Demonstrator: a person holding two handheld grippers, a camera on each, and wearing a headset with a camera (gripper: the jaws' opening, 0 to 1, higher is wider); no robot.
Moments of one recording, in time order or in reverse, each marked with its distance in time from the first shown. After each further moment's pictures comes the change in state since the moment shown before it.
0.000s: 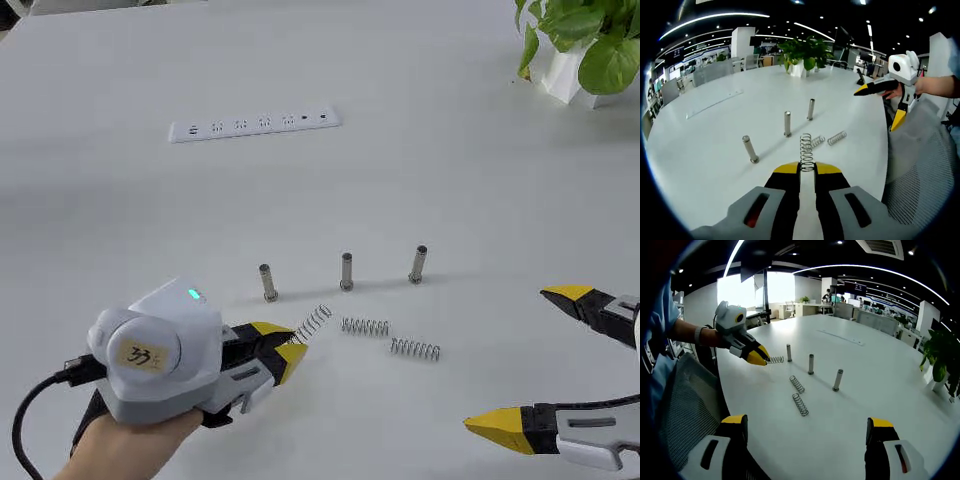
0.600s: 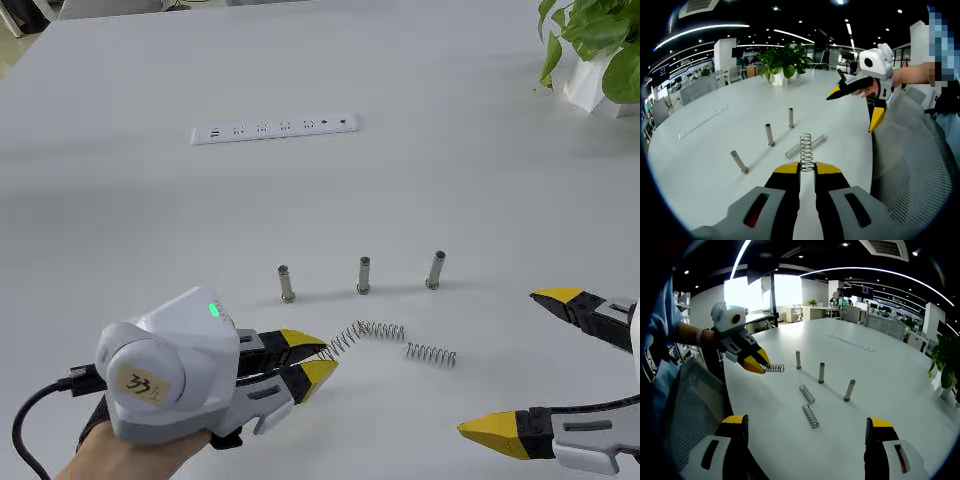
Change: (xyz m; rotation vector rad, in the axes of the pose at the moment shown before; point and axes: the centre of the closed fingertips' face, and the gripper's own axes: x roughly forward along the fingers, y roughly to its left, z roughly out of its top) left arm -0.009 -0.023 0.009 0.127 -0.011 -0.093; right arm 0.012 0.015 0.018 0.024 -0.054 0.080
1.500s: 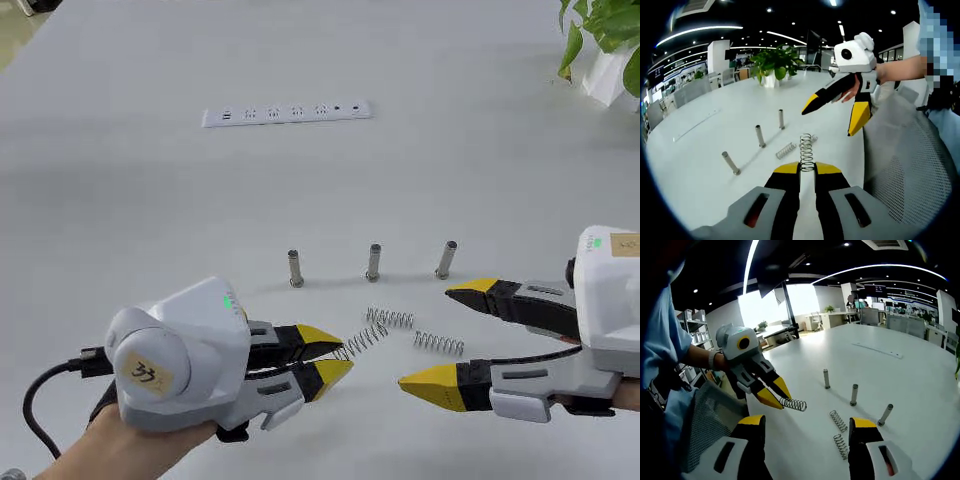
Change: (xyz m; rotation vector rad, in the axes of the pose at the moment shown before) left arm 0.000 -0.015 0.000 0.017 -0.015 -0.066; right arm 0.036 0.046 0.045 0.027 -0.040 0.230
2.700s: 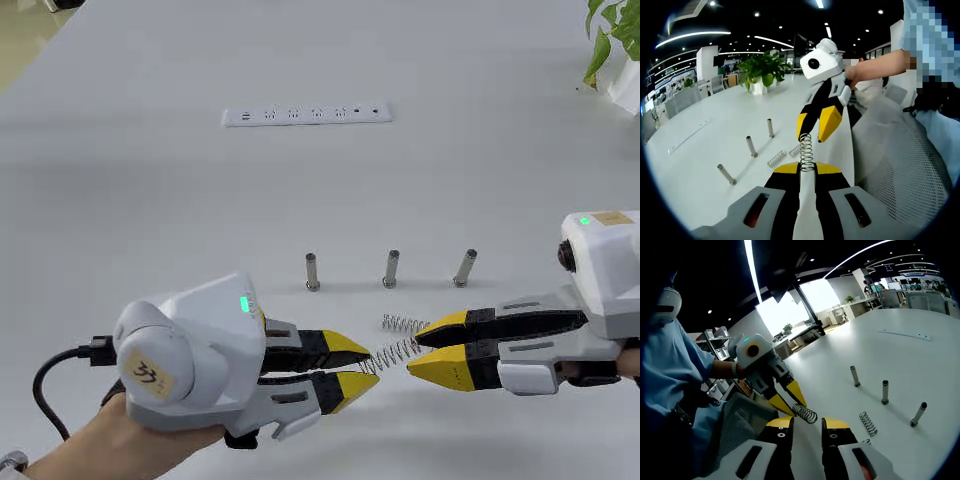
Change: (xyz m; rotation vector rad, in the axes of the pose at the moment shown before) left arm -0.006 -0.014 0.015 0.057 -0.027 -0.094; right arm 0.009 0.029 0.008 0.147 0.029 0.312
